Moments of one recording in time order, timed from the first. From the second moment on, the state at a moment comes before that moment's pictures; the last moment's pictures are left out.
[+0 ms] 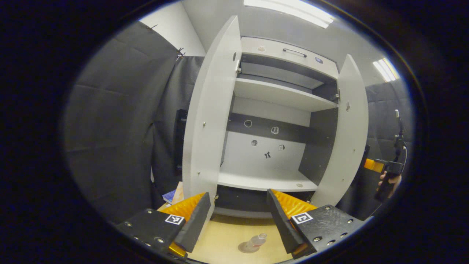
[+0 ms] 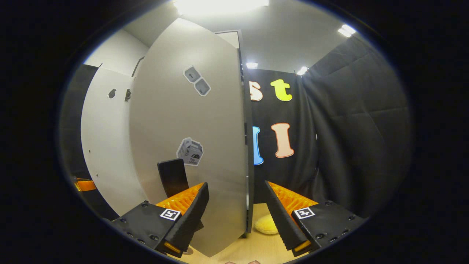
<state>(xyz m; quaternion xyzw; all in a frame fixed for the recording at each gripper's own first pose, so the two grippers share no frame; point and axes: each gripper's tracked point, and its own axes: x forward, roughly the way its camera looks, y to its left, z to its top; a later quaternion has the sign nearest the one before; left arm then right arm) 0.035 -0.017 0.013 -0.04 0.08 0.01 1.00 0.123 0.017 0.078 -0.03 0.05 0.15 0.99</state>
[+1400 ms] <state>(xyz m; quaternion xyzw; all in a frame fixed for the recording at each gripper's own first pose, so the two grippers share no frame) 0.098 0.187 0.085 0.02 0.01 0.05 1.00 0.082 0.020 0.013 0.02 0.10 0.08 0.99</state>
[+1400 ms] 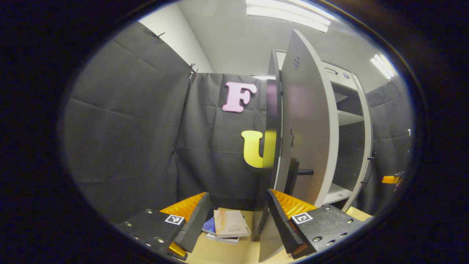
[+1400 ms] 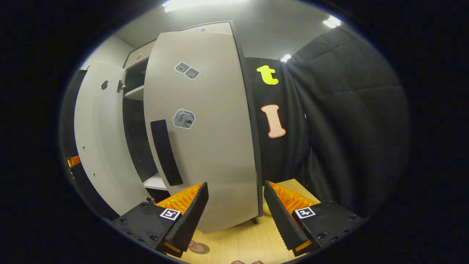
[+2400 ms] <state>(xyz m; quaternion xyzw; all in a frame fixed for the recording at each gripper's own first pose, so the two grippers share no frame) 0.148 0.076 0.076 0.06 0.02 -0.09 0.99 0.053 -0.018 -0.018 0.05 0.10 0.00 0.99</state>
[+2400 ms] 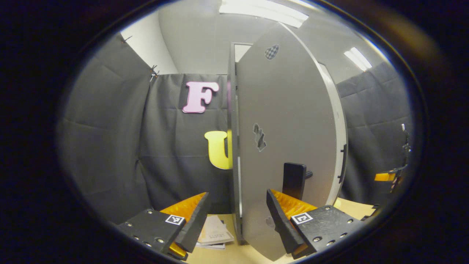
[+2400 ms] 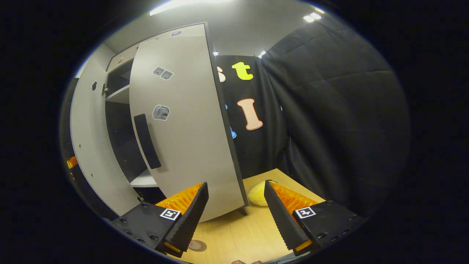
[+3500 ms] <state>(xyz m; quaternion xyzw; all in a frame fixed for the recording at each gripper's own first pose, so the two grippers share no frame) 0.115 0.003 0.066 0.01 0.02 -0.06 1.00 0.053 -0.061 -0.001 0.04 0.10 -0.01 0.99</state>
